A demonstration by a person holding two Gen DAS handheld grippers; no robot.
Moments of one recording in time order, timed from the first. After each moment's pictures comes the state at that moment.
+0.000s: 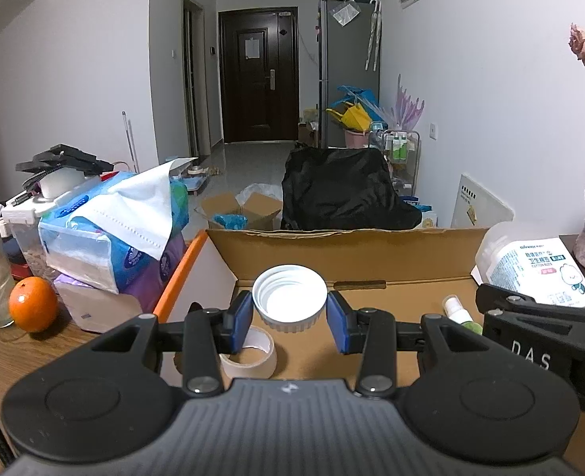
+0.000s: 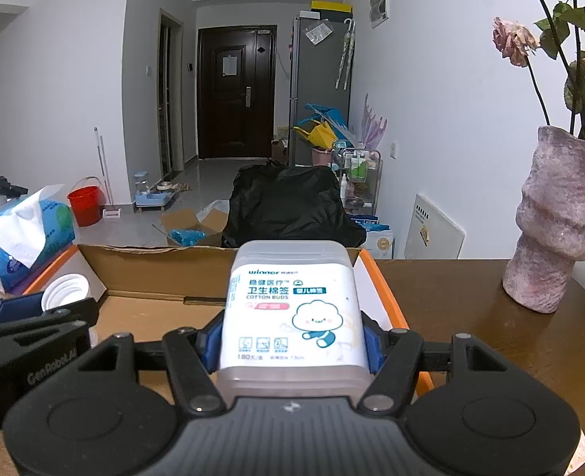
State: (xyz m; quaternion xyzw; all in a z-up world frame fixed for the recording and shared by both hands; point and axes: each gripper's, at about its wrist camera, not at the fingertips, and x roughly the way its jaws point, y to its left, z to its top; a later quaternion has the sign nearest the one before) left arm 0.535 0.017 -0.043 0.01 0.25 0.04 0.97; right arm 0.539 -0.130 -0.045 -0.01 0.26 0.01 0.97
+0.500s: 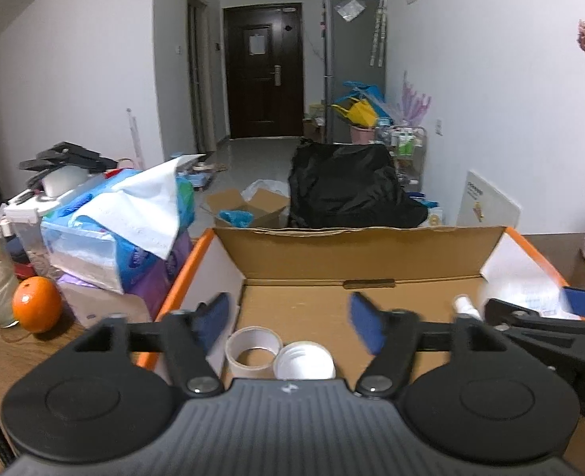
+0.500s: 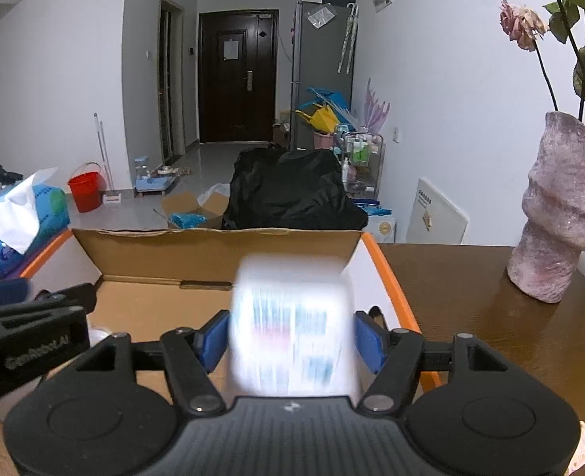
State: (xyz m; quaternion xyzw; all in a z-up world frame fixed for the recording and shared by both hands) left arm 0.539 0.019 -0.043 0.01 0.26 0.06 0.96; right arm 0.548 -0.134 -0.050 -0.01 0.28 0.00 0.96
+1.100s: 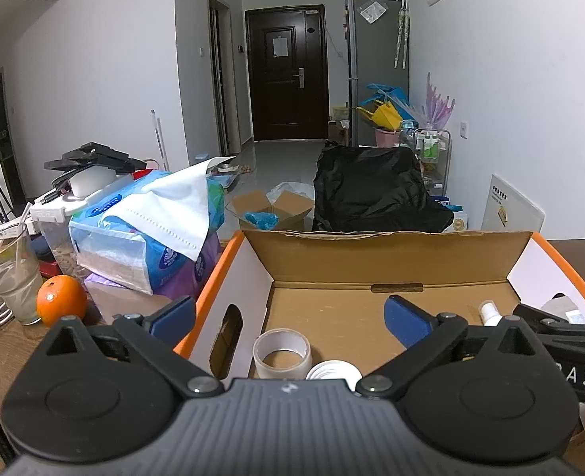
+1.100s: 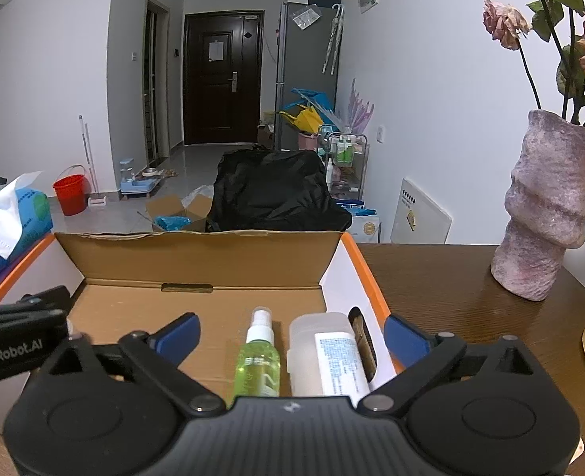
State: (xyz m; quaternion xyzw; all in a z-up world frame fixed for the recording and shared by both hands) left arm 0.541 0.028 -0.042 0.01 0.25 0.09 0.96; right arm 0.550 -0.141 -0.049 -0.01 0.28 -0.02 0.96
